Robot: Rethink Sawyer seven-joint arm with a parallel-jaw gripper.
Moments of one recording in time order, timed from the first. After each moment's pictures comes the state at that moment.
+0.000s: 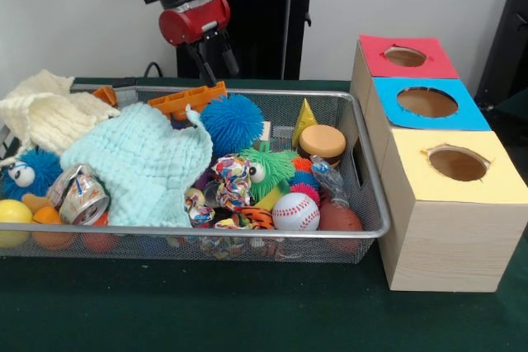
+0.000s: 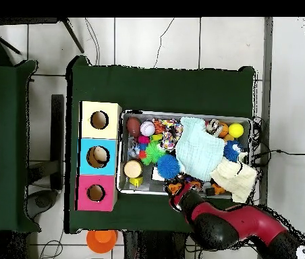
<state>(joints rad) -1.28 -0.56 0.84 2.22 -0.85 0.17 0.91</state>
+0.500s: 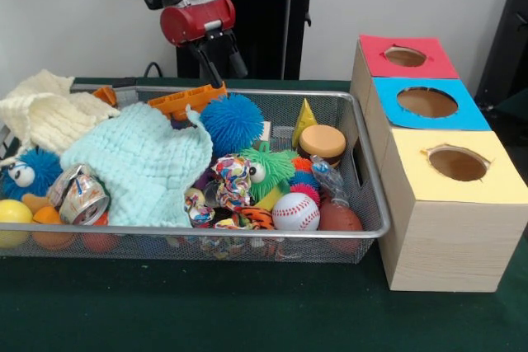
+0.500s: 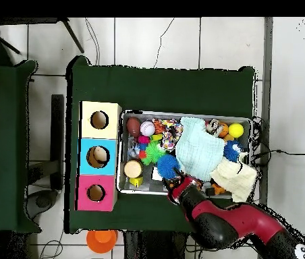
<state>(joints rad) -1.32 -0.50 0.88 2.22 -0.87 0.04 0.91</state>
